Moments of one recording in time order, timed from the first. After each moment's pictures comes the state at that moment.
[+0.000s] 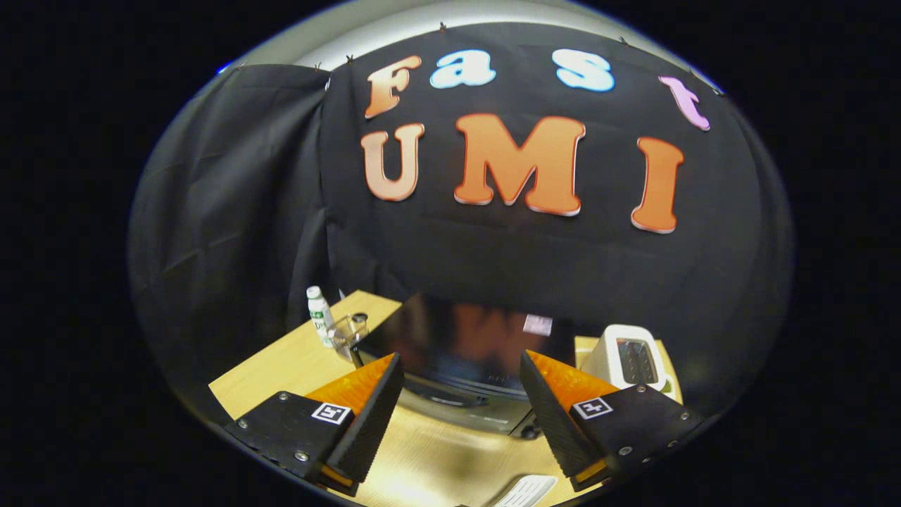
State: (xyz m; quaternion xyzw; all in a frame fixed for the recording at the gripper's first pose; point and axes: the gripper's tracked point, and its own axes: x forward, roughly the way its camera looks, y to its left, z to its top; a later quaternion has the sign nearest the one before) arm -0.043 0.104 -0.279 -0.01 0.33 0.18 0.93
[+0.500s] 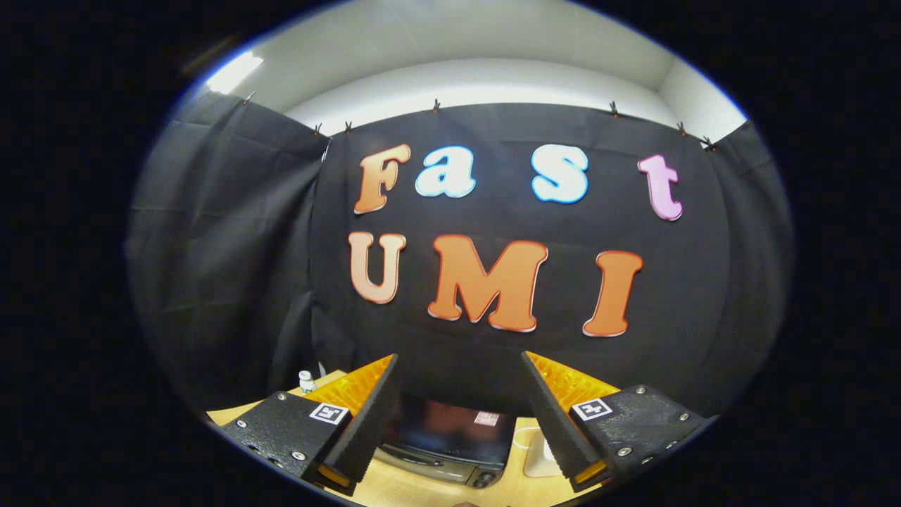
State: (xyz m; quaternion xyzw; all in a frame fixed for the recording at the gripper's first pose) arm 0.007 0.056 -0.110 -0.02 0.16 0.13 0.98
